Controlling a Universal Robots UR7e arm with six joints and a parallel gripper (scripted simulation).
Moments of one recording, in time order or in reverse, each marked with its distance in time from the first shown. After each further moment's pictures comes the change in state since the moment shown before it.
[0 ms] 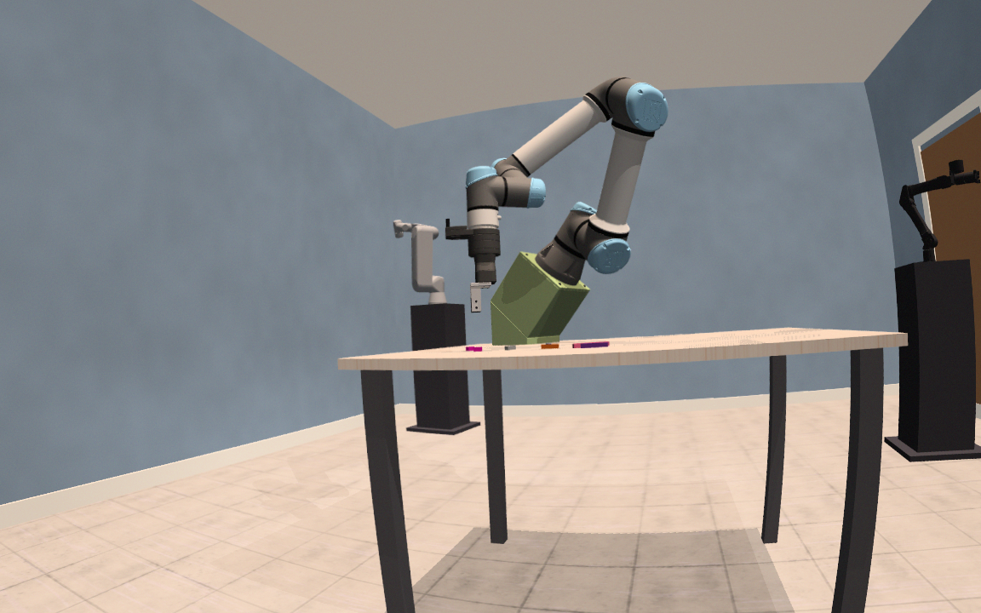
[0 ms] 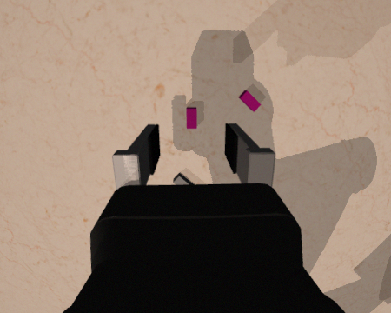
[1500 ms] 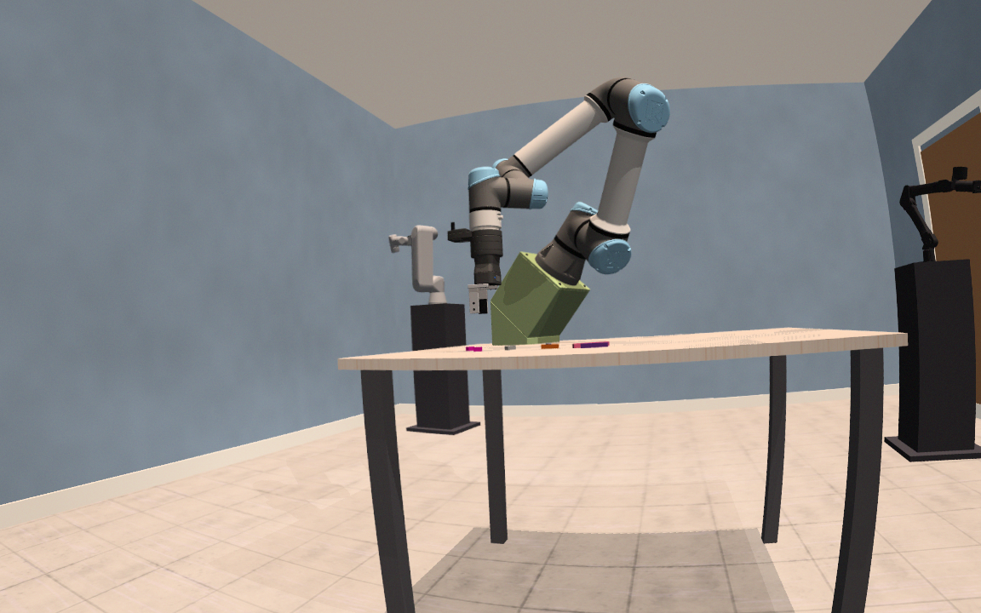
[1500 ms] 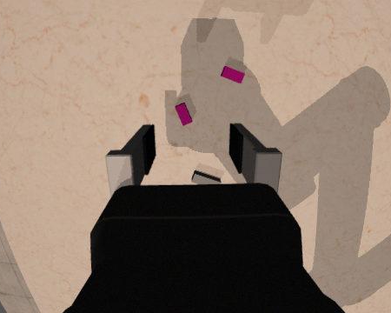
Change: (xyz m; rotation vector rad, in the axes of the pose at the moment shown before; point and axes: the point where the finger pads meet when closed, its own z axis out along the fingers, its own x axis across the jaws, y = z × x) arm 0.005 0.007 0.004 0.001 0.000 0.391
